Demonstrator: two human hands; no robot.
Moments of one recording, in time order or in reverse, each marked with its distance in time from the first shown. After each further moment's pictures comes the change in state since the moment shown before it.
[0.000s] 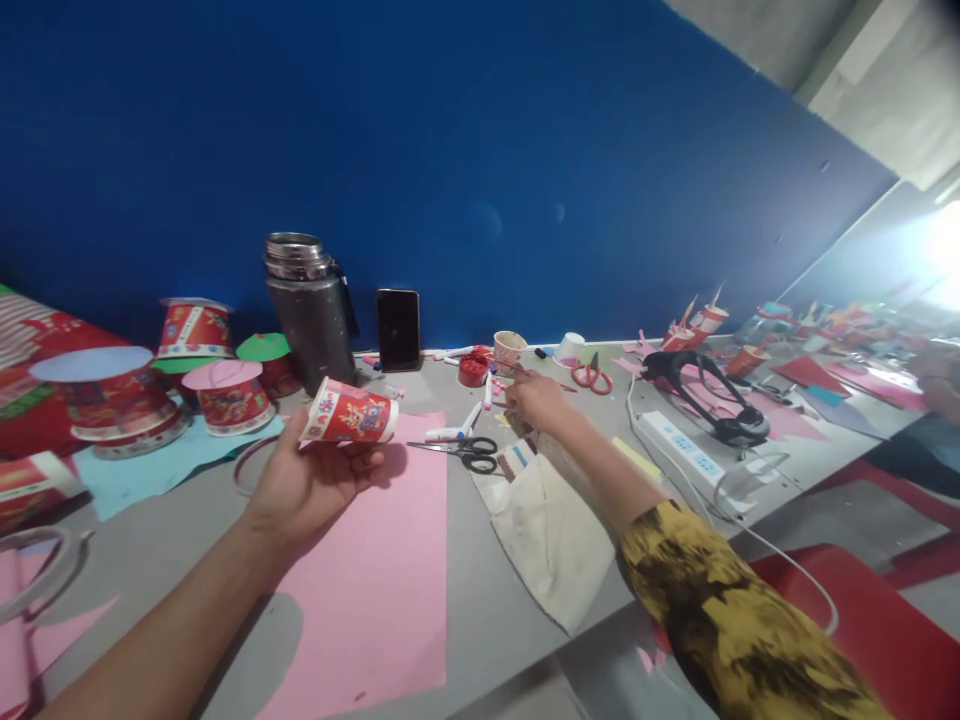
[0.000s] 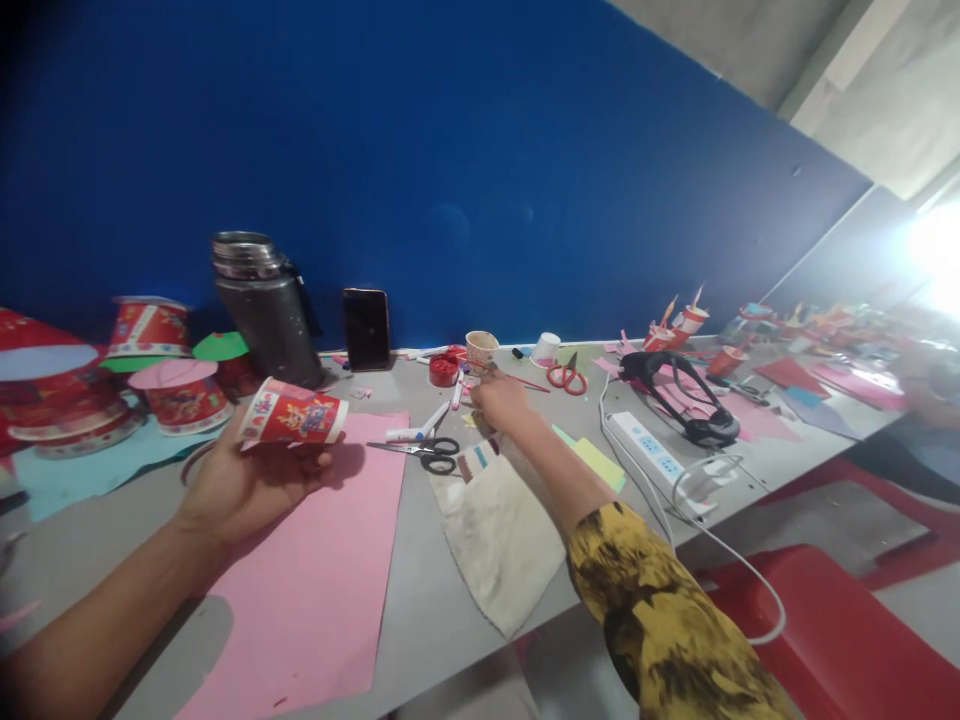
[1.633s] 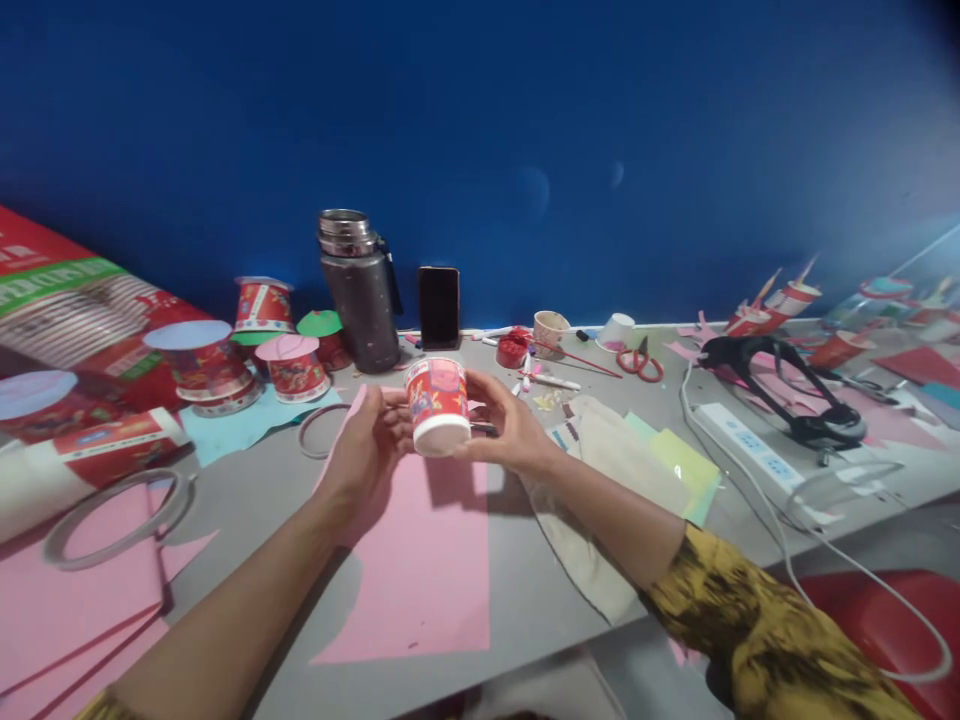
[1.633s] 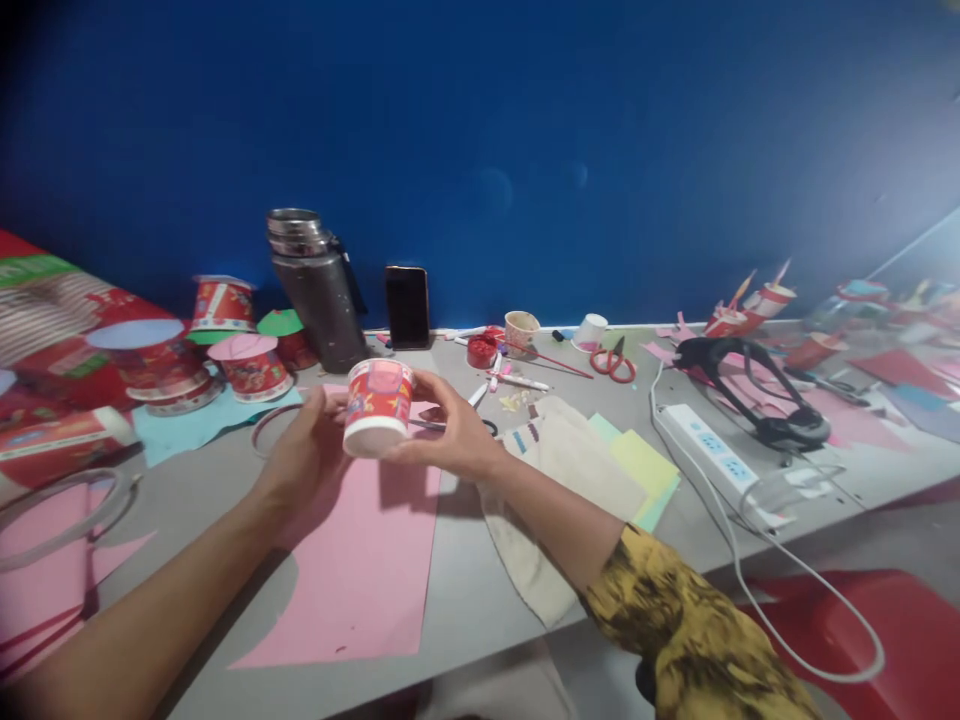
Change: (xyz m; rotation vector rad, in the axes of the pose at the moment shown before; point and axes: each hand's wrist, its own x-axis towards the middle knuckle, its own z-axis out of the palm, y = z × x) left_hand -0.006 -0.016 0.005 0.170 0.027 0.183; right_hand -0.032 -0.124 0.009 1.567 0.077 -0.262
